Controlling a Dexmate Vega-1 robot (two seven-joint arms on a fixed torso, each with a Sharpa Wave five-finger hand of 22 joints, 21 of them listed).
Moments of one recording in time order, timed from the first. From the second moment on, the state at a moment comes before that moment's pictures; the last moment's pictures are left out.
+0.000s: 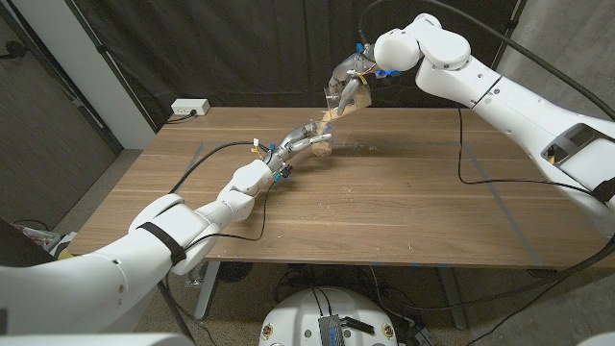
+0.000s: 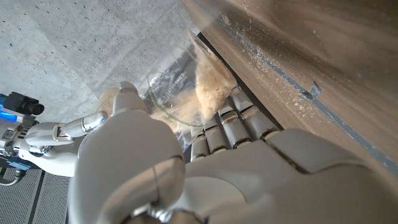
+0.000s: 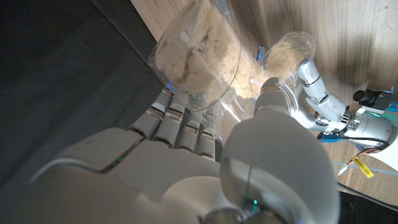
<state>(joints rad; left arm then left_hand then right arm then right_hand) 0.35 0.17 0.67 -0.40 -0.33 -0.84 -0.34 0.85 0.07 0.00 -0.08 0.25 0.29 -0.02 0.58 0.49 0.41 -0.14 0.68 0.65 0.59 -0.05 0.21 0.50 0.48 -0.05 0.43 0.20 -0.02 -0.64 -0.92 -1.70 -0.76 -0.05 0.88 0.89 0.11 0.13 -0.16 0.19 0.35 -0.09 0.47 0.46 0.35 -0.10 0.76 0.82 0.61 -0.06 0.49 0.79 0.37 -0.04 0.44 0.23</state>
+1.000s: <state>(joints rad) 0.35 0.17 0.67 -0.40 -0.32 -0.85 -0.34 0.85 0.07 -0.01 -0.07 0.25 0.29 -0.02 0.58 0.49 0.41 -0.14 0.68 0.65 0.59 -0.05 0.21 0.51 0.48 -0.05 0.43 0.20 -0.05 -0.63 -0.90 -1.72 -0.85 0.02 0.89 0.90 0.10 0.13 -0.16 0.19 0.37 -0.09 0.47 0.46 0.37 -0.11 0.75 0.81 0.62 -0.06 0.47 0.79 0.37 -0.04 0.44 0.22</state>
